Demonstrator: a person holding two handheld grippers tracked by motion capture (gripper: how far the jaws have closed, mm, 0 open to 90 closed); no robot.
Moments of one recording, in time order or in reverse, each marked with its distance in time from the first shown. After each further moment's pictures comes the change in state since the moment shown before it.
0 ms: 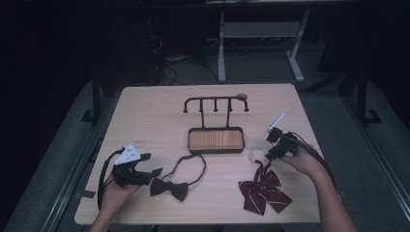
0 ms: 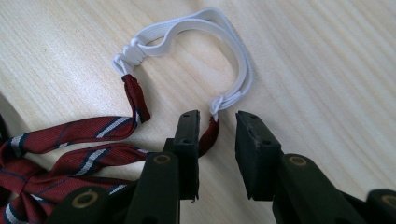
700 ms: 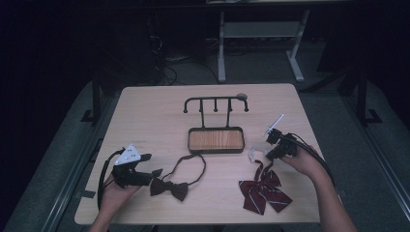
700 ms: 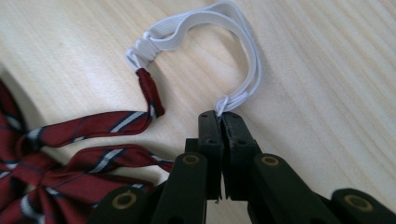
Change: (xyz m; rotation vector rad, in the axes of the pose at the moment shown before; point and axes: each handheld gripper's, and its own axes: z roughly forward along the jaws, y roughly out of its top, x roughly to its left) left arm -0.001 -0.001 0.000 0.006 -0.012 0.006; right arm 0.001 -0.002 -0.001 -0.003 0.040 -0.022
